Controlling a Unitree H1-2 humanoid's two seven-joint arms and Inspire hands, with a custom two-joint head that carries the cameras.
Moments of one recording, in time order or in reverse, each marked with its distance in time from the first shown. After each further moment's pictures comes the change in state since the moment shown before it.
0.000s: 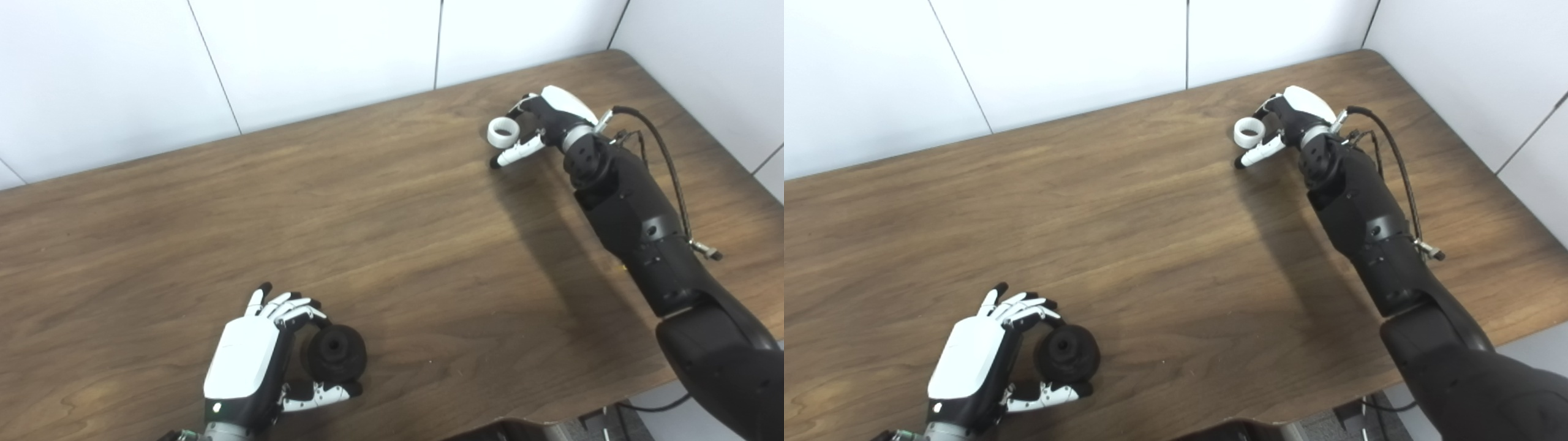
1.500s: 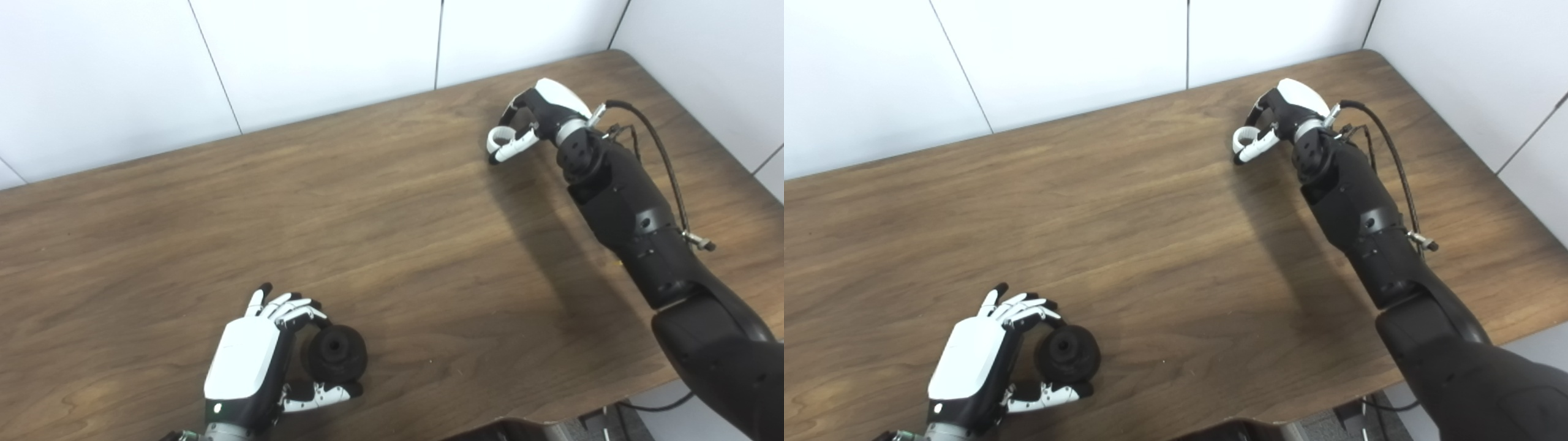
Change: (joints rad) left arm 0.003 -0.004 -0.001 -0.004 0.007 0.002 -0.004; right arm -0.029 -0.002 0.037 0.026 0.030 -0.004 -0.051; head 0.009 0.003
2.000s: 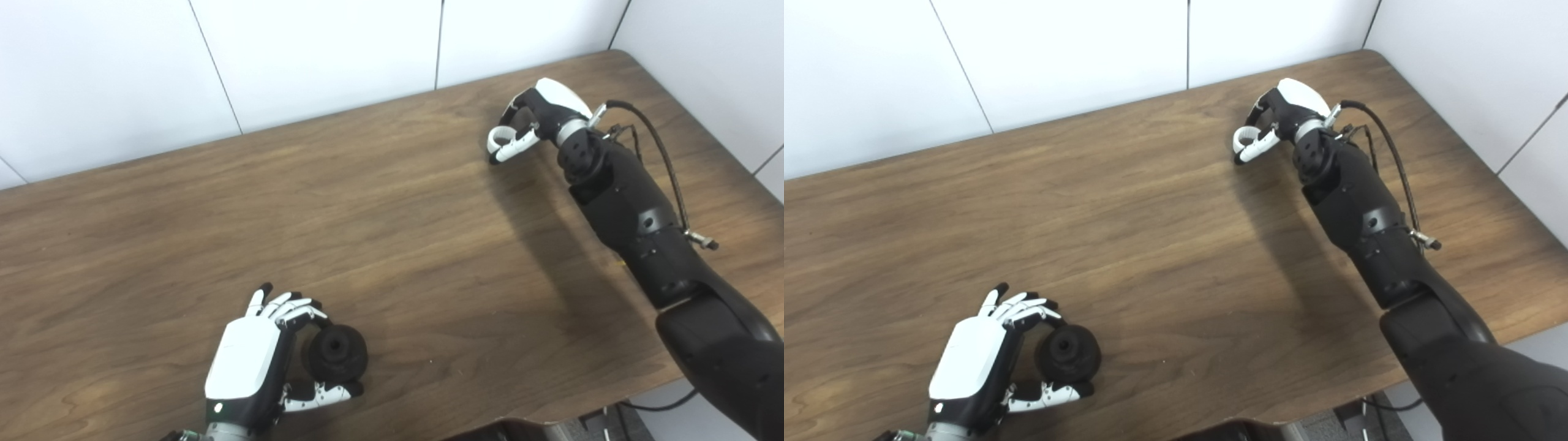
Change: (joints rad) left arm 0.000 -0.006 0.000 0.000 0.001 0.002 -0.002; right arm 0.006 -0.018 0.020 -0.008 0.025 0.000 -0.007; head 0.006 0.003
